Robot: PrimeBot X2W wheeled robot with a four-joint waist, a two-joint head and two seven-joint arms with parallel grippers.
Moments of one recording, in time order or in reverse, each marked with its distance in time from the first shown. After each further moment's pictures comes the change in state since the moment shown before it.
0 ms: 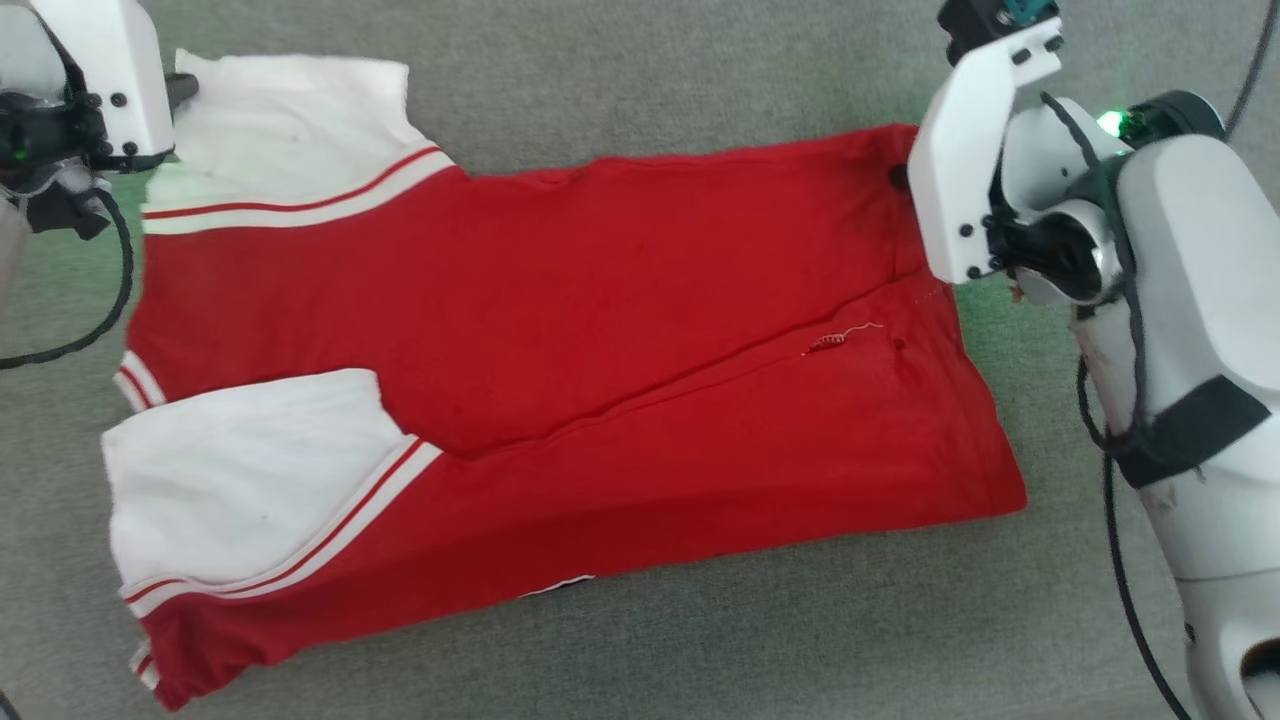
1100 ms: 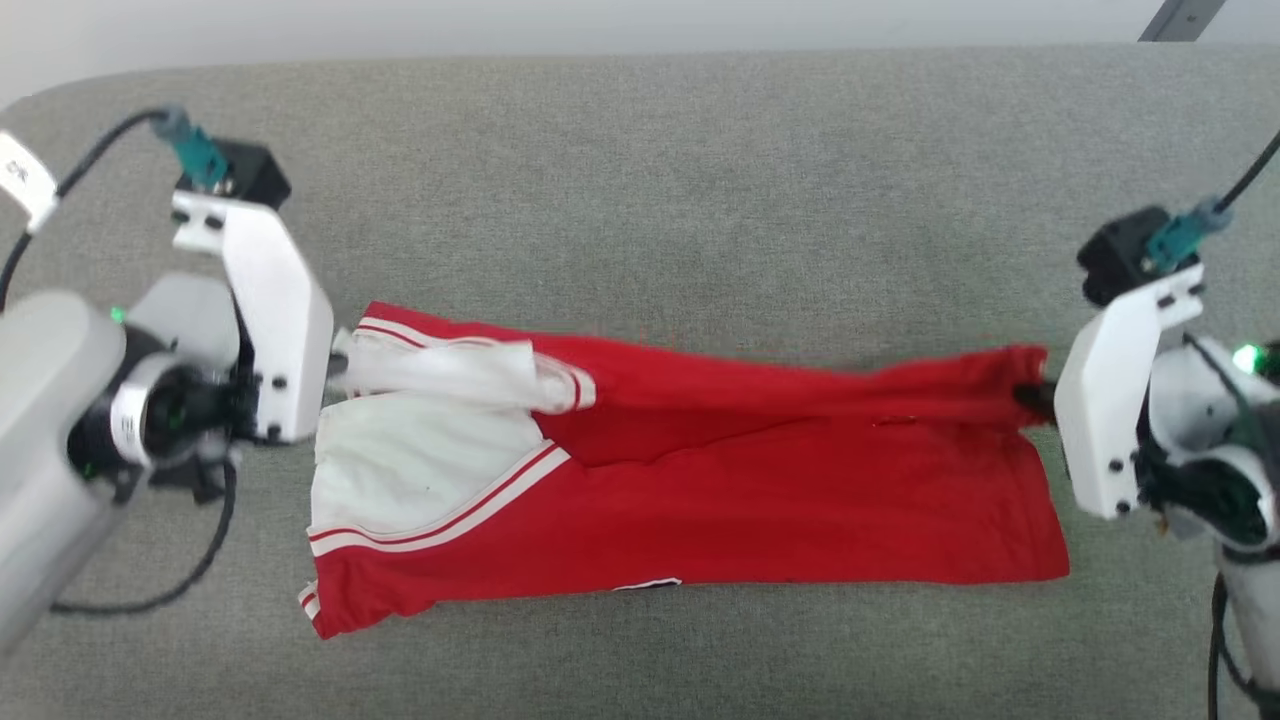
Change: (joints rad) left arm 0.402 0.260 -0.050 -0.880 -0.084 0.371 0.241; right arm 0.493 -0.198 -0.153 -0.518 0.091 0.000 0.183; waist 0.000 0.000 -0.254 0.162
